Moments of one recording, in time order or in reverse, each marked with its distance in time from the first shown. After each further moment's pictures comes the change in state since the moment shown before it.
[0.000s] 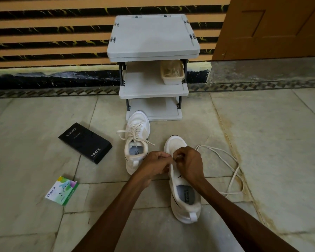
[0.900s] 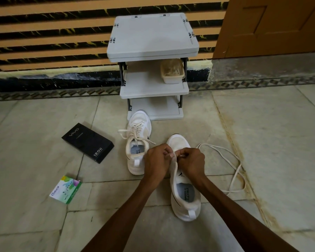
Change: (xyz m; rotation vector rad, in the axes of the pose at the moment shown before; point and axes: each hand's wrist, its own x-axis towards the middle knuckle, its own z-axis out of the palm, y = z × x) left_hand -0.001 -0.003 0.014 0.579 0.380 0.506; right_hand -0.001 -0.006 -0.001 0.196 0.035 0.221
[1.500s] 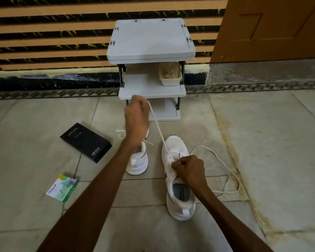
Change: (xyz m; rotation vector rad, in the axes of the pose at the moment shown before) left_hand 0.078 0.055 -0.085 -0.280 0.375 0.091; right_hand -0.020 0.007 -0.017 -0.154 -0.101 -0.020
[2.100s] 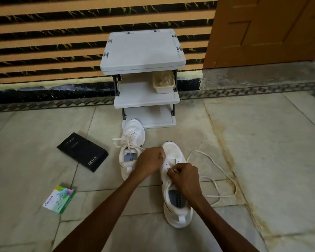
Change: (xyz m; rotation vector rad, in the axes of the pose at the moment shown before) left_hand -0.075 -0.037 0.029 0.512 -0.699 -0.022; right_hand -0.007 0.003 0.006 0.061 0.060 -0.079
